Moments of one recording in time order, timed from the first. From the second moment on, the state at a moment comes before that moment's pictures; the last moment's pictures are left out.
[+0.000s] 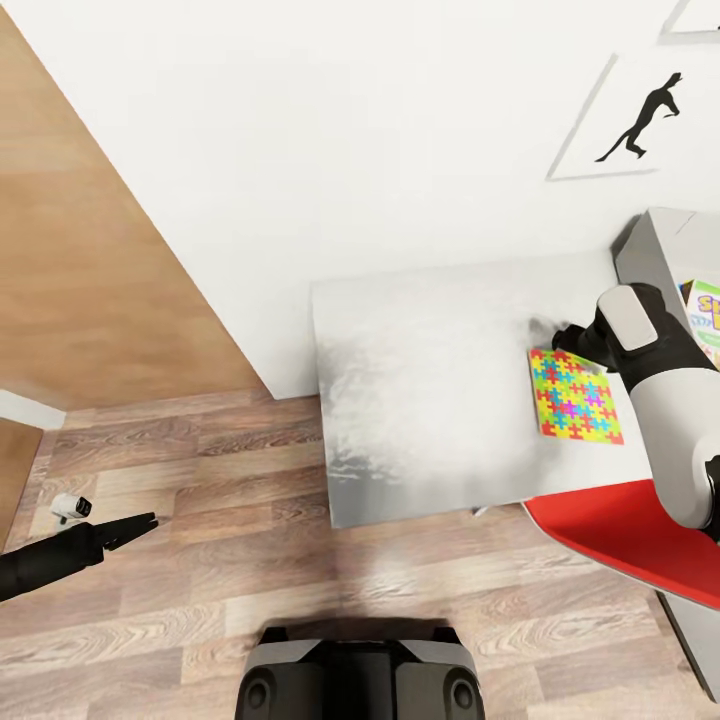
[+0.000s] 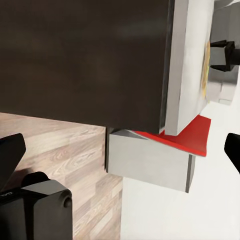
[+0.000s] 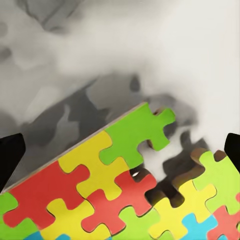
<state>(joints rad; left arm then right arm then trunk) -0.36 0.56 0.25 -1.05 0.54 0.83 -1.32 -1.45 -0.28 0.04 -0.59 -0.83 0.86 -0.79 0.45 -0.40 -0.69</state>
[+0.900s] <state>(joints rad) -0.36 0.56 0.25 -1.05 0.54 0.83 -1.32 -1.45 -0.28 0.04 -0.61 -0.83 0.86 -0.79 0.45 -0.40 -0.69</state>
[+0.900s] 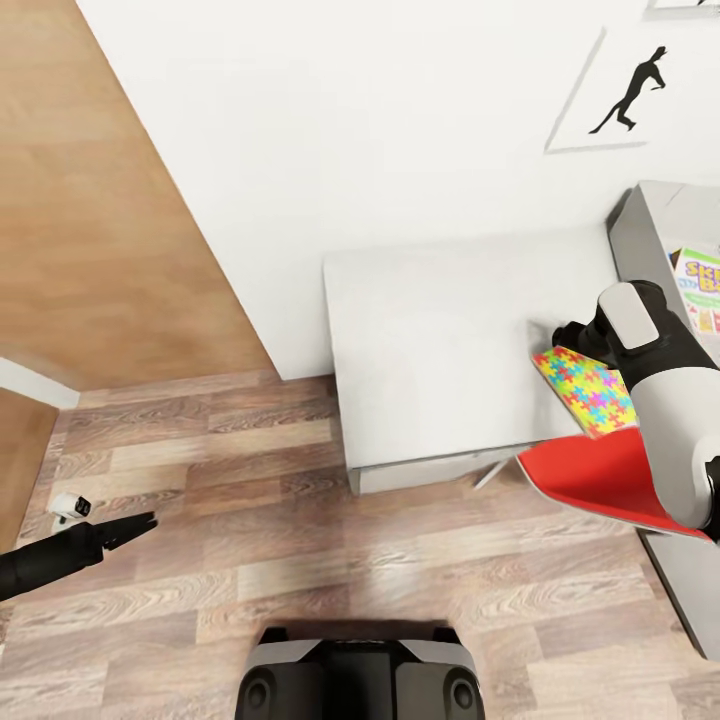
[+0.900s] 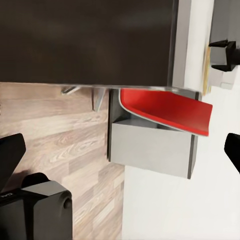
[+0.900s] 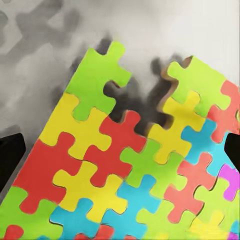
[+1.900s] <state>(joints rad) -0.36 0.56 0.26 -1.05 0.54 0.83 -1.32 -1.45 -0.28 0.05 -0.61 -0.83 0.86 -0.79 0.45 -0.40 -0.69</state>
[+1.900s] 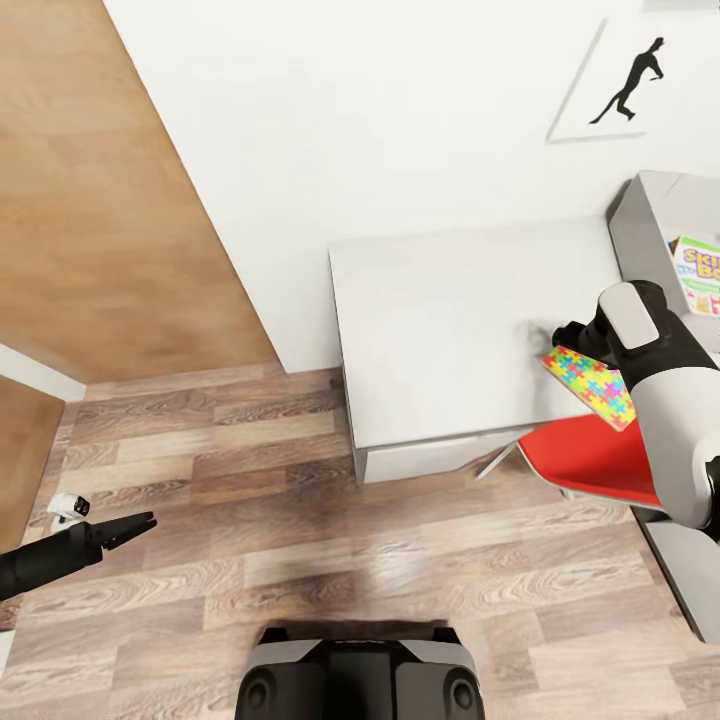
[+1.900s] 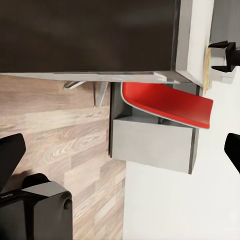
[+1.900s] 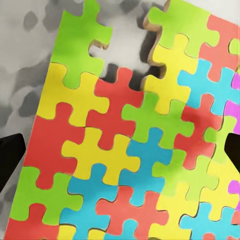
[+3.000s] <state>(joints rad) -0.36 0.56 0.26 -1.05 0.54 0.83 -1.32 -1.45 -0.29 0.04 -0.61 -0.83 0.86 -0.79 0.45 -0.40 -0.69</state>
